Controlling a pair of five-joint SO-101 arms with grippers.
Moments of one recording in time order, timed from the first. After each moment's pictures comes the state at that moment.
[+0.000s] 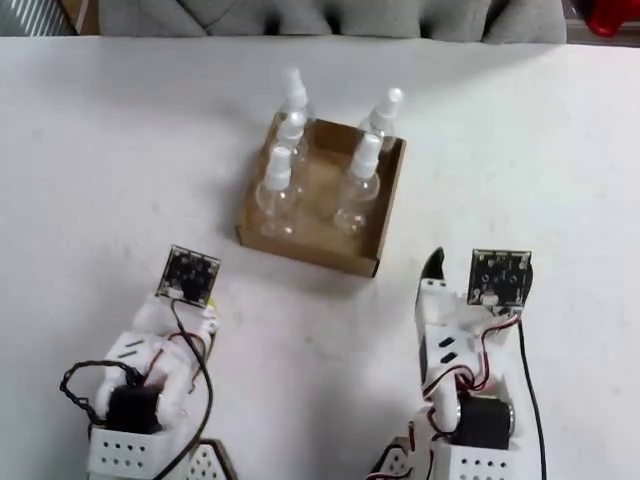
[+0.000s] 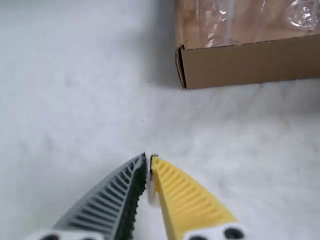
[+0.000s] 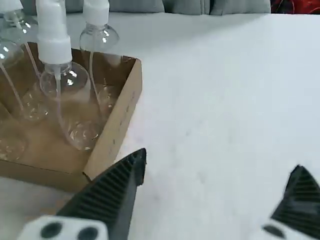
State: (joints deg) left arm -0.1 -104.5 97.1 59.5 -10.2; right arm 2.2 -103.0 84.5 52.2 2.9
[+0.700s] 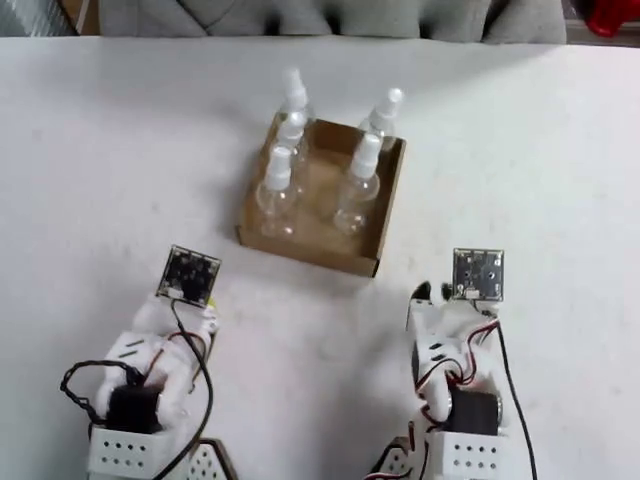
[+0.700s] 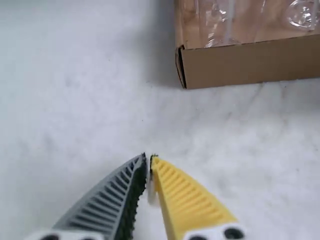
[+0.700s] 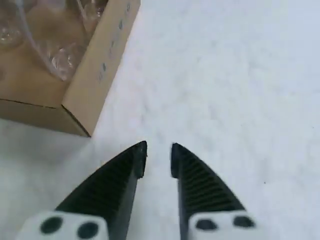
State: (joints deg) left arm -0.1 -104.5 97.1 59.5 -10.2; right arm 2.2 -103.2 96.2 54.9 2.9
